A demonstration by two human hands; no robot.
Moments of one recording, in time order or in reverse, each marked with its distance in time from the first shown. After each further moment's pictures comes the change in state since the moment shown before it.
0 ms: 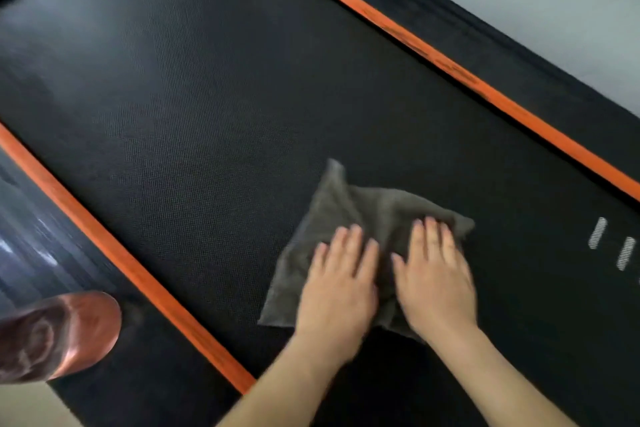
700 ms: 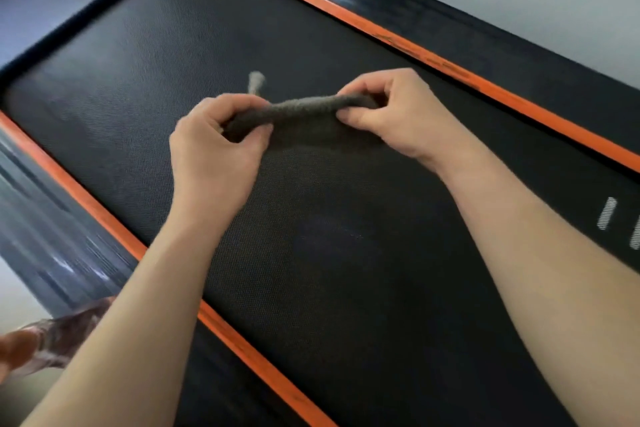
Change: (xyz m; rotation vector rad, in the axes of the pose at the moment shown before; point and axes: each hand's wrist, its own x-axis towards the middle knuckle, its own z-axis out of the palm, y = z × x) left_hand 0.058 -0.064 -0.207 -0.497 0.586 -0.302; right_hand 0.090 -0.055 -0.175 1.002 -0.011 -0.440
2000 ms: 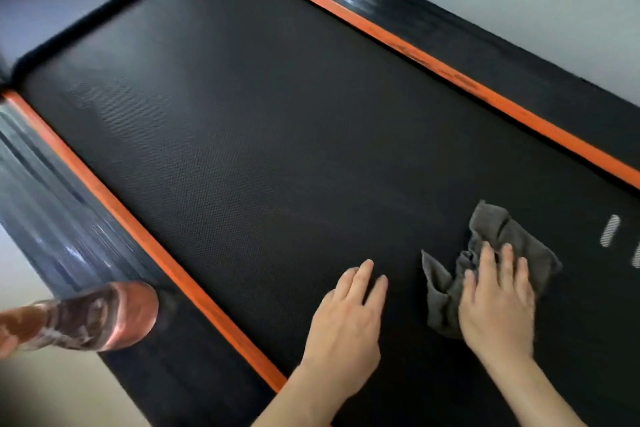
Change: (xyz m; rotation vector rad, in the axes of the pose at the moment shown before) left_hand -0.182 -0.019 0.092 0.470 -0.851 0.141; right_hand -0.182 0.169 0.033 -0.790 0.232 0.713
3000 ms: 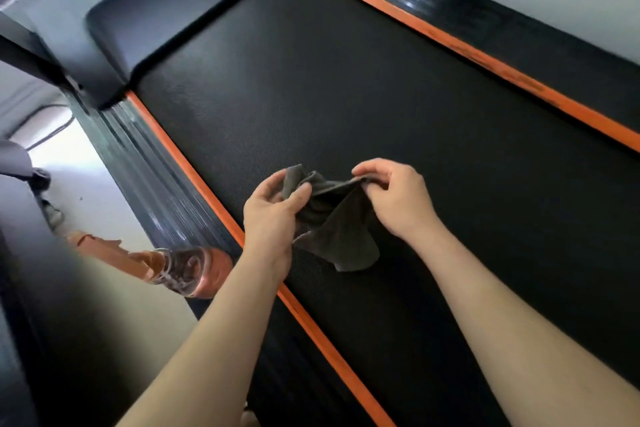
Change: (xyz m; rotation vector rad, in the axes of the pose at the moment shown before) left_hand -0.005 -0.088 -0.125 -1.475 0.801 -0.606; right_hand 0.004 -0.199 -0.061 0.822 -0.240 -0.622
